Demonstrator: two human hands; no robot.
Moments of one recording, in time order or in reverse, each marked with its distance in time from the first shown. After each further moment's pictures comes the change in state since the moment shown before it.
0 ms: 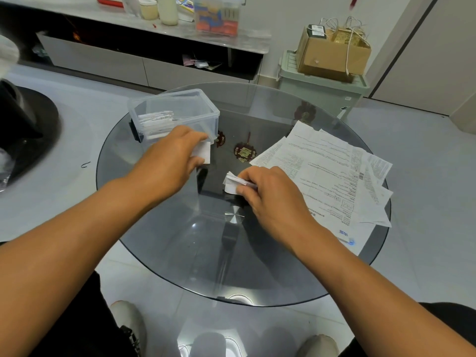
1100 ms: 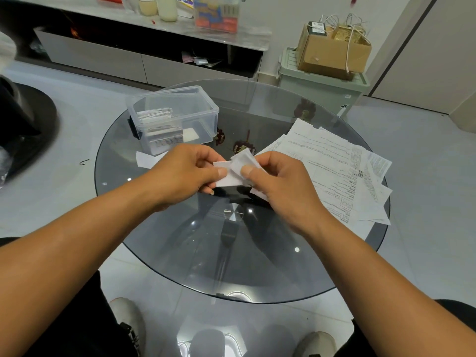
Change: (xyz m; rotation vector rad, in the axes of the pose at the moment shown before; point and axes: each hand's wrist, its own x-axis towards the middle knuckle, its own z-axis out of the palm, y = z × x) left_hand -0.014 0.039 -0.004 -0.786 -0.267 -0.381; right_hand 0.003 0.002 -0.016 0.633 0.054 0.199
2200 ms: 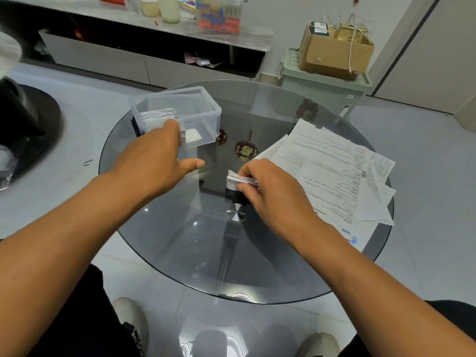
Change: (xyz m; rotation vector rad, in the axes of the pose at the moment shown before) left_hand -0.003 -0.005 -0.034 0.912 0.375 0.103; right_hand -0.008 -0.001 0.009 -0.672 -0.101 -0.281
